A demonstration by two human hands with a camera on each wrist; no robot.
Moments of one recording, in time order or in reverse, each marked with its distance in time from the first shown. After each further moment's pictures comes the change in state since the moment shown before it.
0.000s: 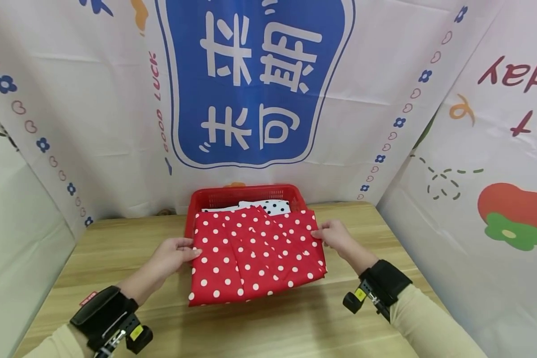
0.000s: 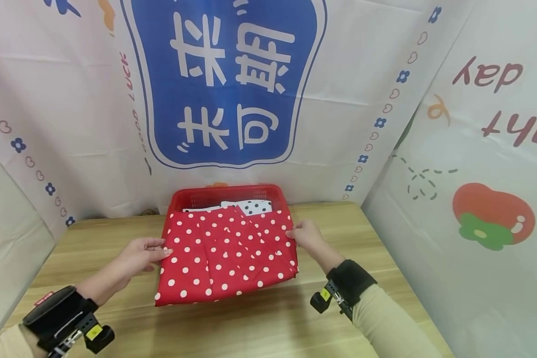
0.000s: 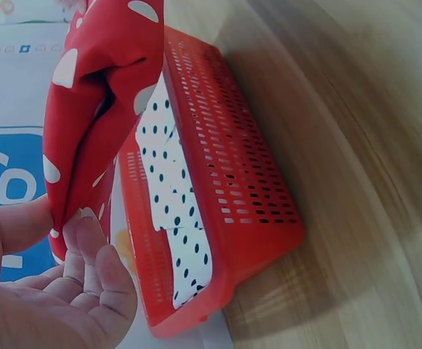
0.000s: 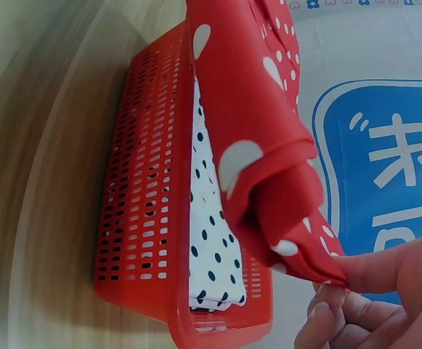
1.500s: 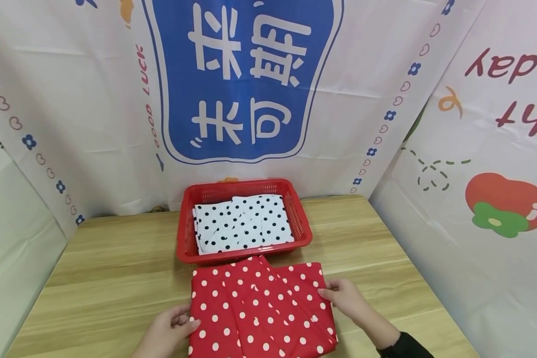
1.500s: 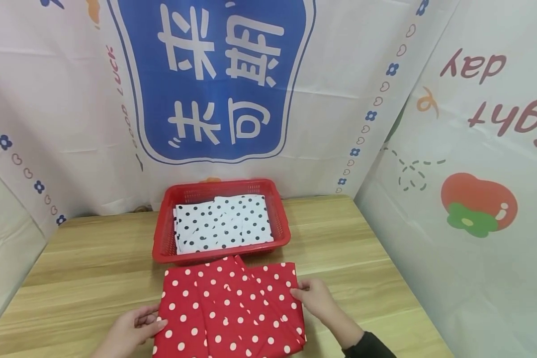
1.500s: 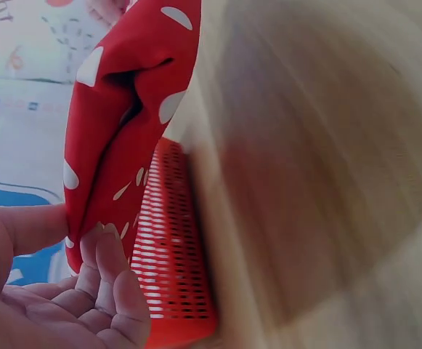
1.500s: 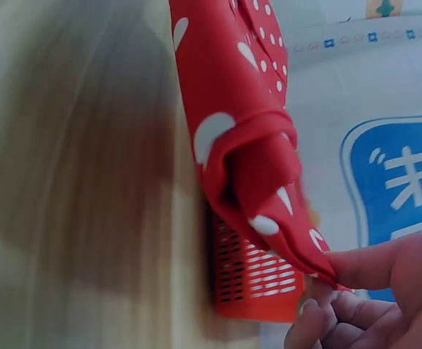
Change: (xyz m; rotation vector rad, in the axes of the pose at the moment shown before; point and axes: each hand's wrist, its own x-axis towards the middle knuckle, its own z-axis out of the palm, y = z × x) left_hand -0.073 -0.075 0.070 -0.035 0.051 -0.181; right_hand -0.094 0.096 0.026 0.035 -0.048 0.030
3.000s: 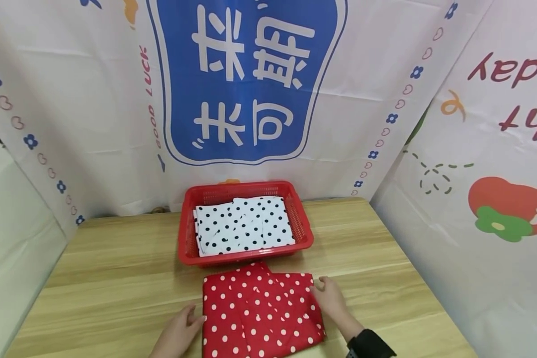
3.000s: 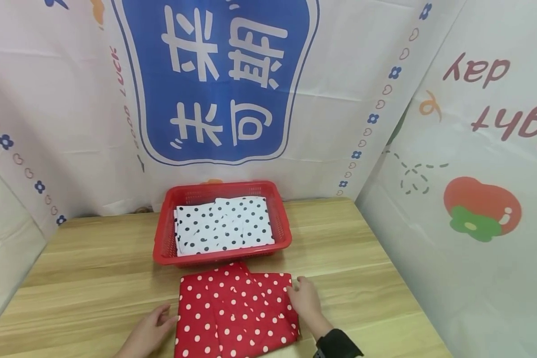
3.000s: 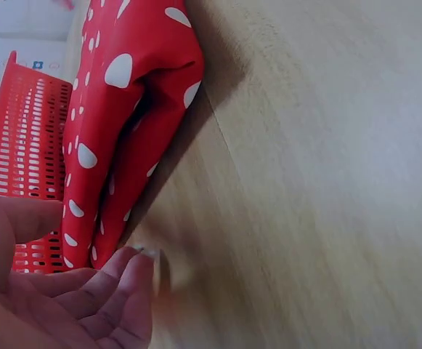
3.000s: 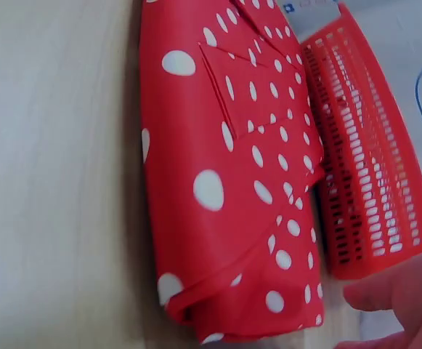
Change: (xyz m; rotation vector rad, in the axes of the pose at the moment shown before) left_hand 0.056 -0.054 0.020 0.310 0.026 0.035; right_hand 0.050 0.043 0.055 -0.150 0.242 0.001
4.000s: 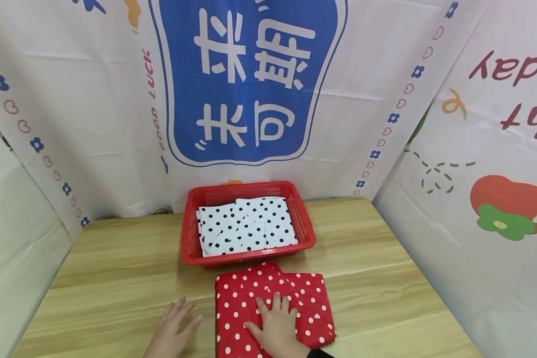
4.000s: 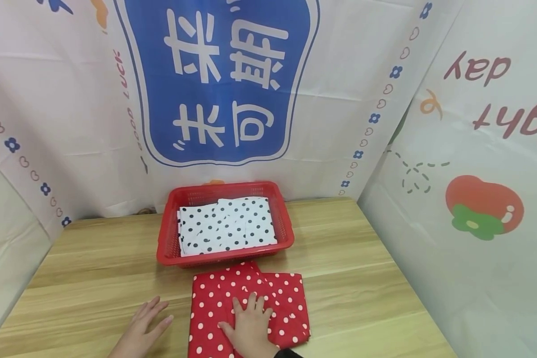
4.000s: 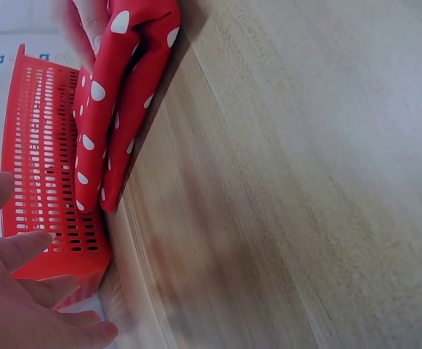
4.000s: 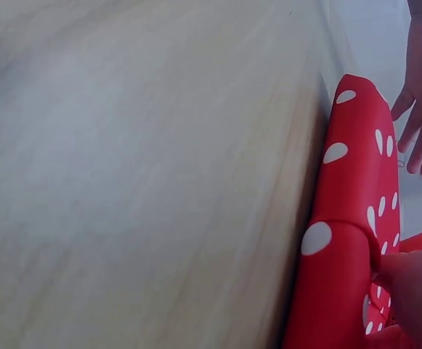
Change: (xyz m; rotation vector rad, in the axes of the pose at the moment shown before) left_hand -0.027 -0.010 -0.022 0.082 0.111 0.280; right_hand -0.057 -0.049 0.106 -0.577 -0.186 -0.294
